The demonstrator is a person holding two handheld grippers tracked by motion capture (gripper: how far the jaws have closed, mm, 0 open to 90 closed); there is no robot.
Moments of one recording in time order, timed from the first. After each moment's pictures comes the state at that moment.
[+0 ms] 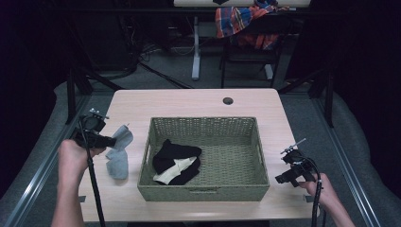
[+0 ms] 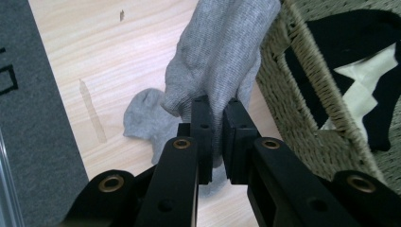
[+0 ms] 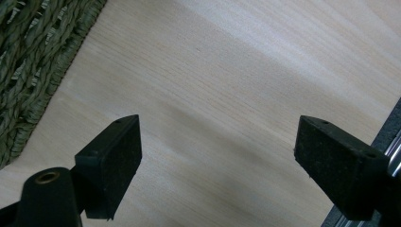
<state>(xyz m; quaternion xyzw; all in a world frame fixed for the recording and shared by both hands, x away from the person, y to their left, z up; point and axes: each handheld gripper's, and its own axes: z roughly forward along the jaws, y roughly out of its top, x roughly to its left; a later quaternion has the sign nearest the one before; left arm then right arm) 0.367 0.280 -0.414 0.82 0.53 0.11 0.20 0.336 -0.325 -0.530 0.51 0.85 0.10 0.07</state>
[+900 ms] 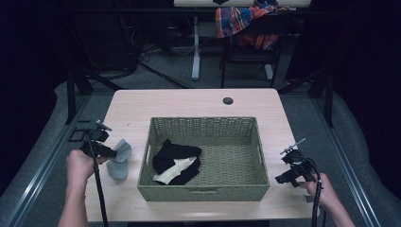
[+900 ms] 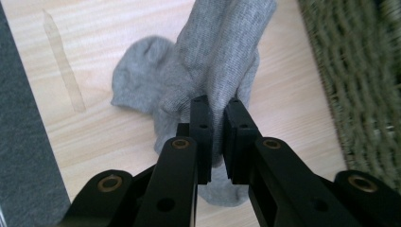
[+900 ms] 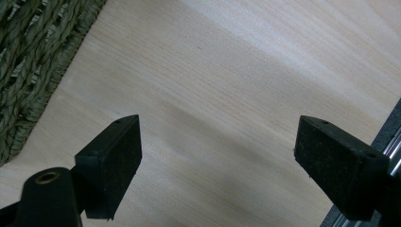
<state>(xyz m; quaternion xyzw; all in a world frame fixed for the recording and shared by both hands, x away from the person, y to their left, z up) 0.386 0.301 -0.489 0.80 0.58 0.05 0.15 0.335 -0.324 -0.530 0.50 0.85 0.10 0.07</state>
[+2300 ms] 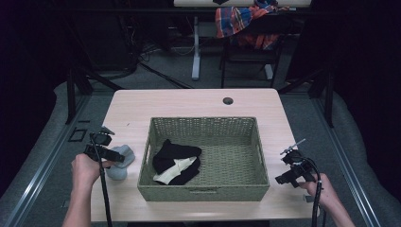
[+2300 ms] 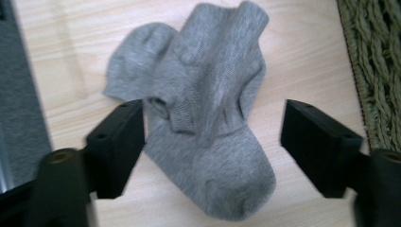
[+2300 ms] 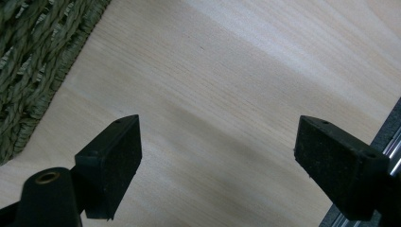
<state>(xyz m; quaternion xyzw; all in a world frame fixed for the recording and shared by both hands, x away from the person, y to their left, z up) 0.379 0.291 -0.497 0.78 0.60 0.09 0.13 0.333 -0.323 -0.528 0.50 0.86 0.10 0.07</state>
